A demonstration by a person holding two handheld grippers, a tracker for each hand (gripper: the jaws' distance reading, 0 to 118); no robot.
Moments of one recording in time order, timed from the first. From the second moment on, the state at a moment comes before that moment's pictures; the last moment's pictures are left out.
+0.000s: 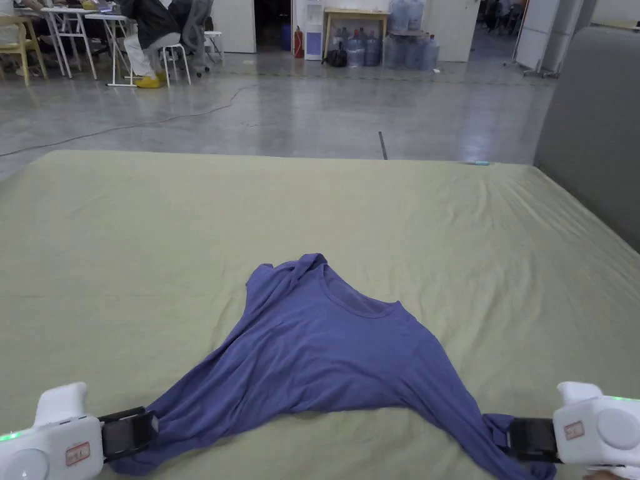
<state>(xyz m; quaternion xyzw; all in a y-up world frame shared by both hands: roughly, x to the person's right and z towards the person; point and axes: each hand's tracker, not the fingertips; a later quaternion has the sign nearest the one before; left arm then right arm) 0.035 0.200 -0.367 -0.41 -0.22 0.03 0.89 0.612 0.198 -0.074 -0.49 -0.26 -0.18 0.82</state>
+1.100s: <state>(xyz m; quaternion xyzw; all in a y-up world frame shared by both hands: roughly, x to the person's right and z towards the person) 0.062 0.171 -0.417 -0.54 -0.07 0.02 0.84 0.547 0.269 -0.088 -0.41 -0.21 -0.16 0.87</state>
